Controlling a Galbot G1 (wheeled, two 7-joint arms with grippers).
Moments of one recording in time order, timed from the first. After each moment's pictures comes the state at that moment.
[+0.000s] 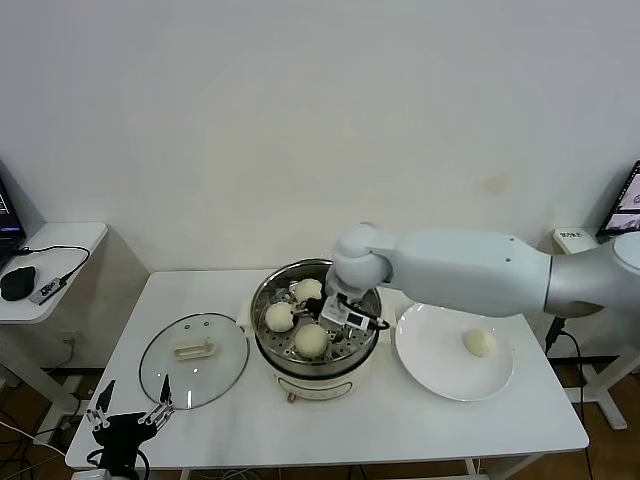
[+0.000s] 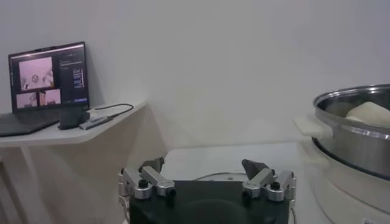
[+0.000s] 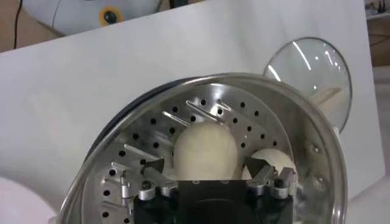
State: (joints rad) left arm 1.83 -1.38 -0.72 -2.25 -0.16 0.14 -0.17; right arm 0.52 1.10 -1.29 1.53 -0.05 0.16 -0.96
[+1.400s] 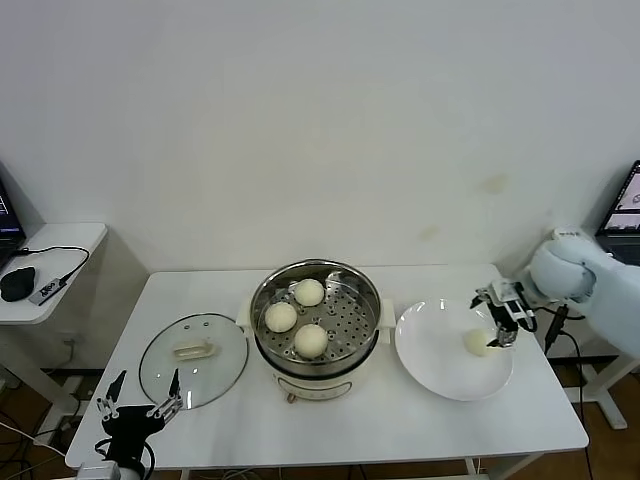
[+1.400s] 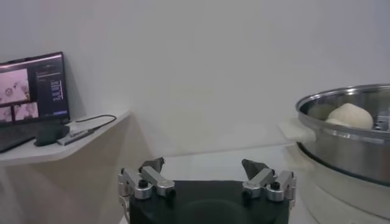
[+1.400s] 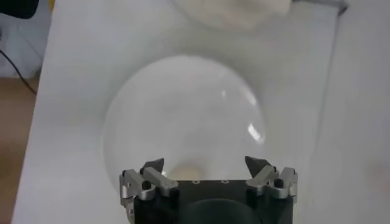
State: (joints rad) left arm 1.80 -1.32 -0.70 -2.24 -0.15 0.15 -0.16; right arm 0.04 0.48 -0.77 1.45 -0.15 -0.18 -1.10
